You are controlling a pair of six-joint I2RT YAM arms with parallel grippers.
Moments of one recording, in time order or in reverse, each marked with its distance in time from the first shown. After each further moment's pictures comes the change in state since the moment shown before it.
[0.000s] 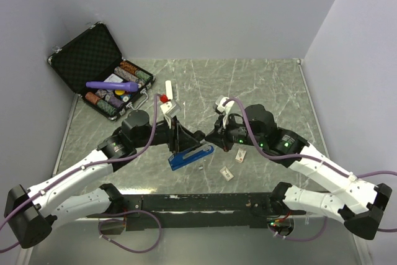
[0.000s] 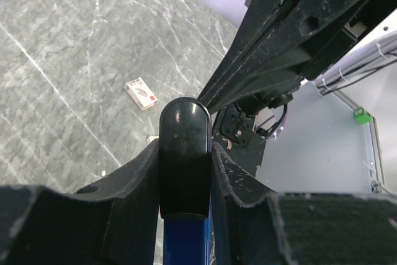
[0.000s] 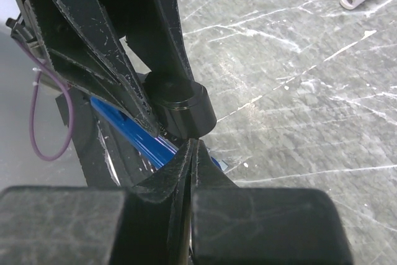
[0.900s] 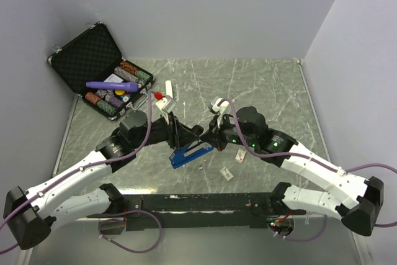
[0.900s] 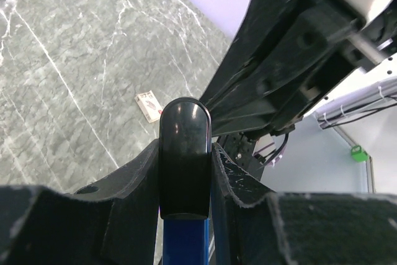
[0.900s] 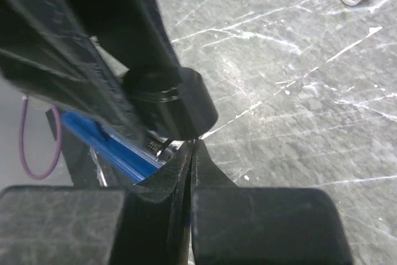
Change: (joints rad) left arm 0.000 -0.017 0.000 0.013 -0.116 -0.092; right arm -0.001 0.051 -0.079 0.146 0.018 0.041
